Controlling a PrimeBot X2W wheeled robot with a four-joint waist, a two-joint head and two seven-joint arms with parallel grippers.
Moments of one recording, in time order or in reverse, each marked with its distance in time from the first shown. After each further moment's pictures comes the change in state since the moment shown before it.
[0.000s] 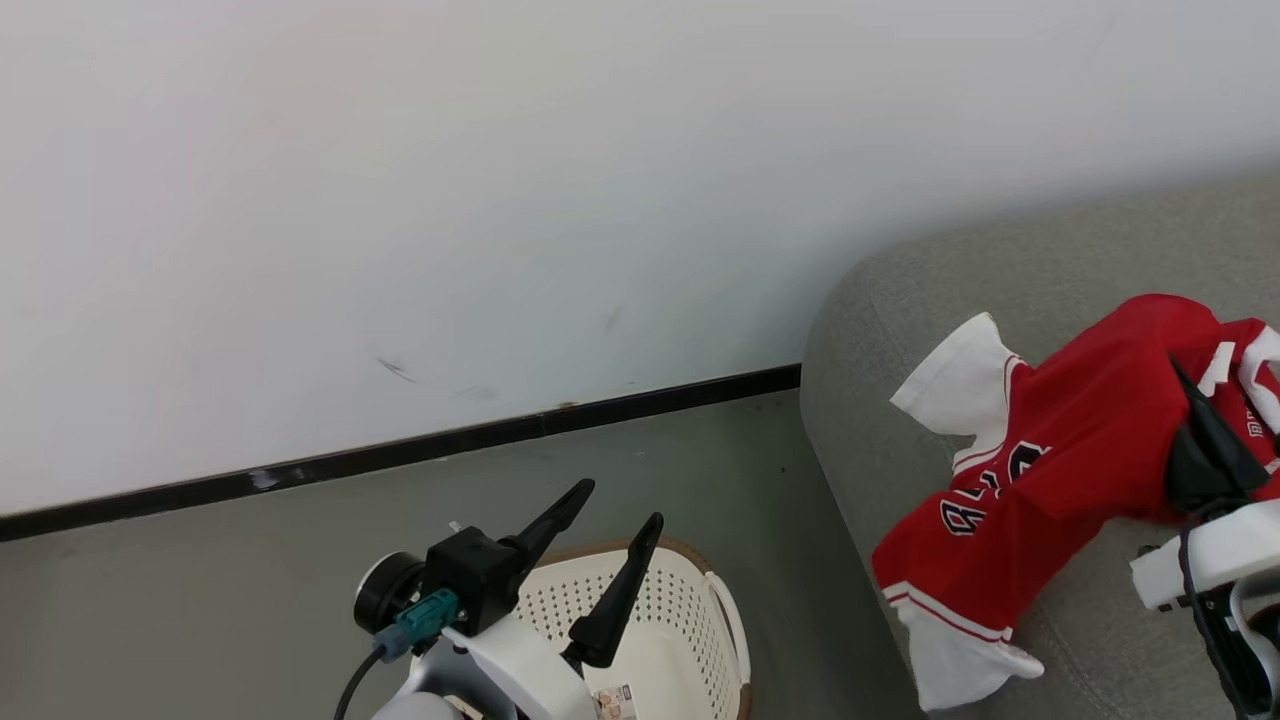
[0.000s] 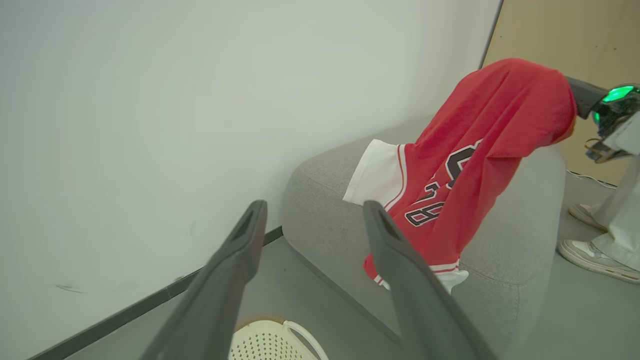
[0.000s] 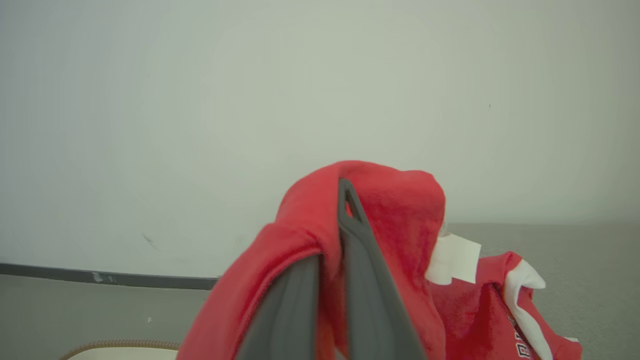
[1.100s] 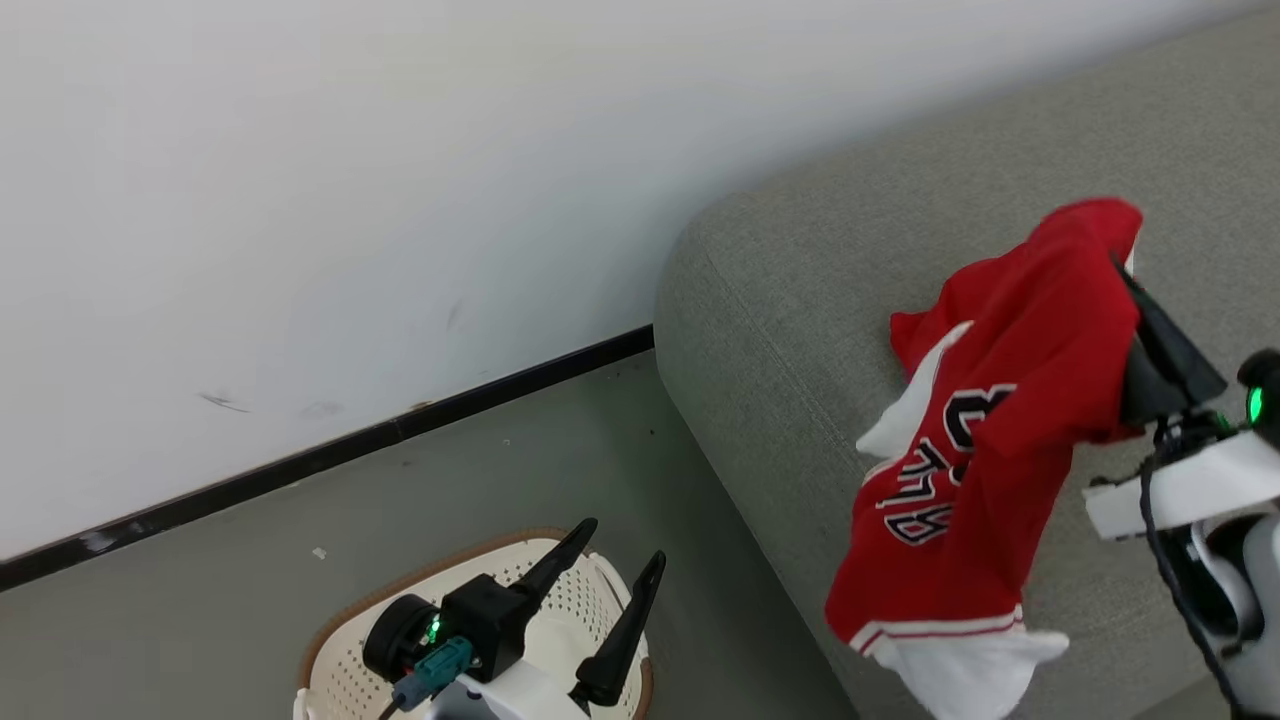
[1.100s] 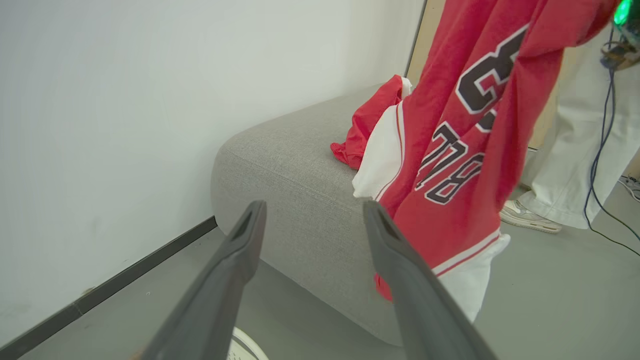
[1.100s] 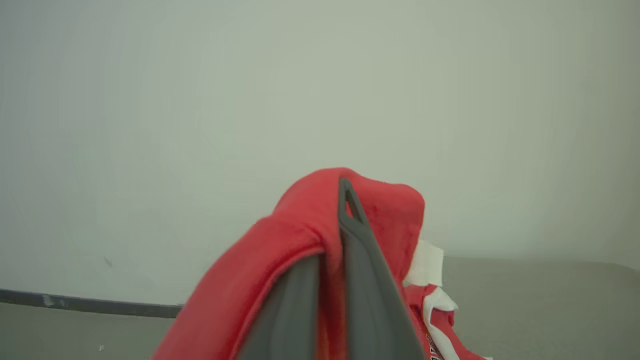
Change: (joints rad) left arm 0.041 -0.025 -0.034 0.073 0.037 0.012 -0.079; right arm -0.033 -0.004 0.080 -0.163 -0.021 0.000 0.000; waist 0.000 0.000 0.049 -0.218
